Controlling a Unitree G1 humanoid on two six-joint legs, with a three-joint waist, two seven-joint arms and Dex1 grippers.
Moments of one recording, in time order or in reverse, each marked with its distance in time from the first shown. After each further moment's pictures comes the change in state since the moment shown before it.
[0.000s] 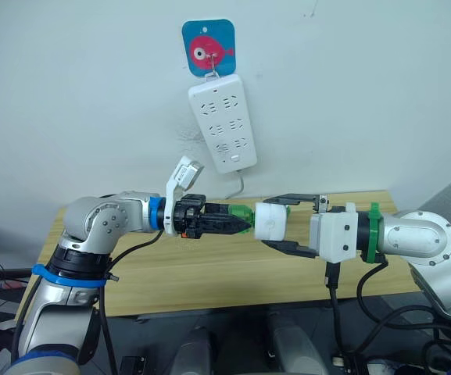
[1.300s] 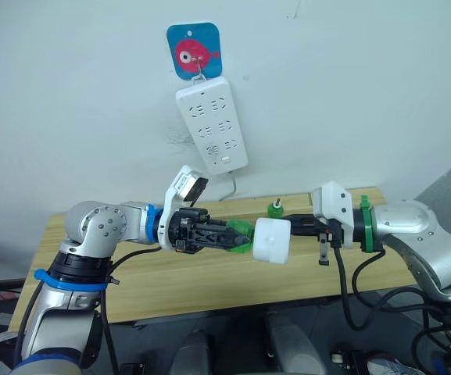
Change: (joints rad) left arm 0.026 -0.037 0.052 -0.020 -0.154 0.230 -0.031; right arm -0.037 0.060 -0.018 0.144 0.286 0.347 0.104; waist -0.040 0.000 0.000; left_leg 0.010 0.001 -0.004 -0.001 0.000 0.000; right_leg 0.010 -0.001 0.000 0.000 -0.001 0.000
